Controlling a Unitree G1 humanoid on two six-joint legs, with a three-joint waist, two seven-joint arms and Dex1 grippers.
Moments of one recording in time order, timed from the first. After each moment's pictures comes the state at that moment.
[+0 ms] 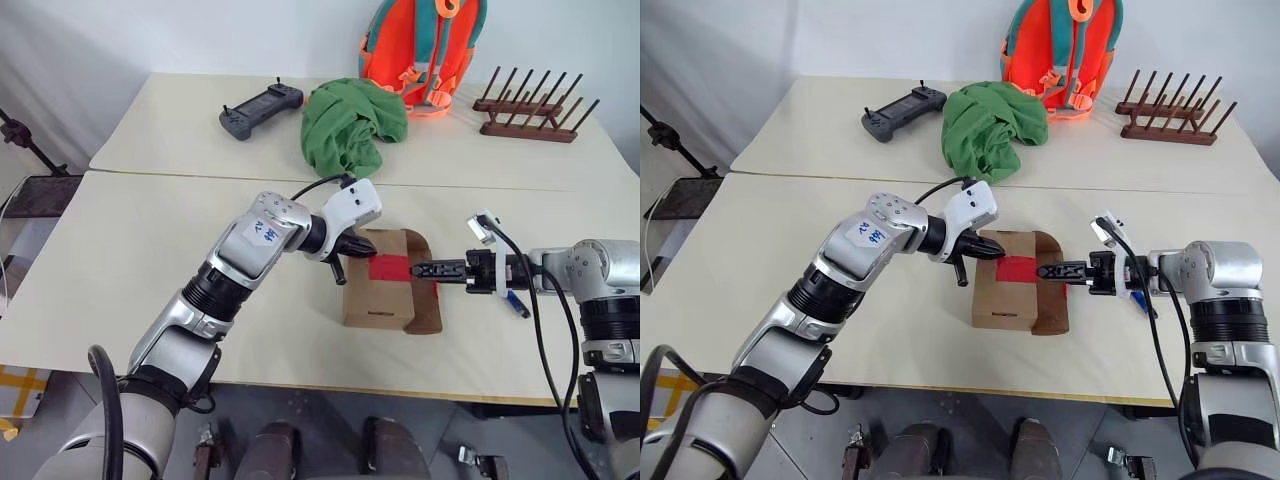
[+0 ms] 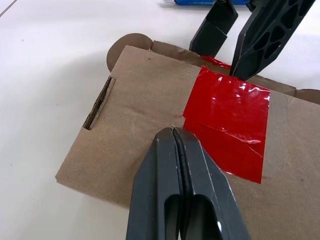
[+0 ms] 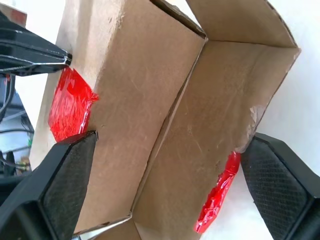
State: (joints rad) left arm -1.01 0.30 -0.42 0.13 -0.13 0.89 -0.84; right arm -0.72 -0.73 -0.06 0.33 0.62 1.38 0.99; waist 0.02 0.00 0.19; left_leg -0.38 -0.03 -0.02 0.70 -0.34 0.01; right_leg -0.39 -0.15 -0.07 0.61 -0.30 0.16
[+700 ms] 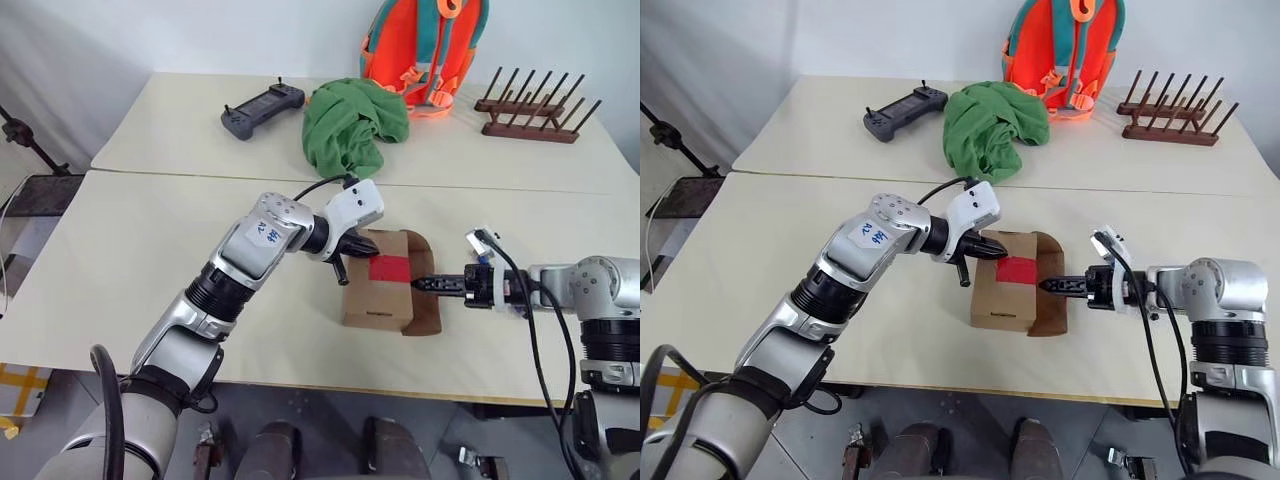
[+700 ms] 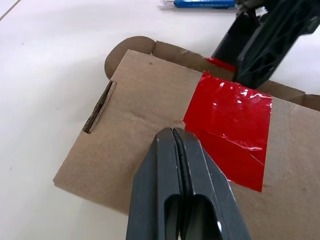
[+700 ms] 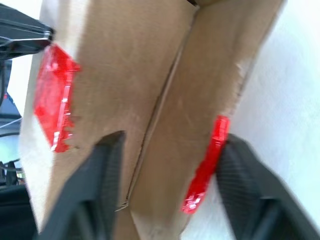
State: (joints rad) left arm -1.01 0.29 -0.42 0.14 -0.12 0.87 -0.84; right arm -0.62 -0.68 -0.16 0.21 0.67 1.47 0.84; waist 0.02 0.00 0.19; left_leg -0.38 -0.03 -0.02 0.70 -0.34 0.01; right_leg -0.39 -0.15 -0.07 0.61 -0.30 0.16
